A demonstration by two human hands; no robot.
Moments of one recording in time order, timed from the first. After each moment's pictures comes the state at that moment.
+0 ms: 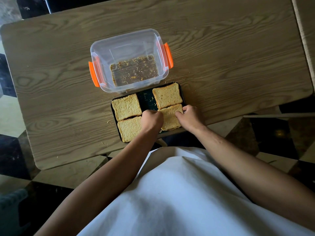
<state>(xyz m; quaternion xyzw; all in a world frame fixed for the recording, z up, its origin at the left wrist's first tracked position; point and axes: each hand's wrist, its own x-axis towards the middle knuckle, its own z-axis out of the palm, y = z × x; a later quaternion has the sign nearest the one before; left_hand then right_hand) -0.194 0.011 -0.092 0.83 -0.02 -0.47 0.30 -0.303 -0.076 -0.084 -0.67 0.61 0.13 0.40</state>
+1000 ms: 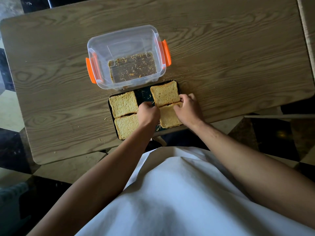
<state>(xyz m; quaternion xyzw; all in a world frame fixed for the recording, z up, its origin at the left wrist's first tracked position) -0.191 0.001 -0.086 0.84 -0.03 -0.44 0.32 -0.300 -0.090 -0.079 -0.75 0.55 0.08 0.37</state>
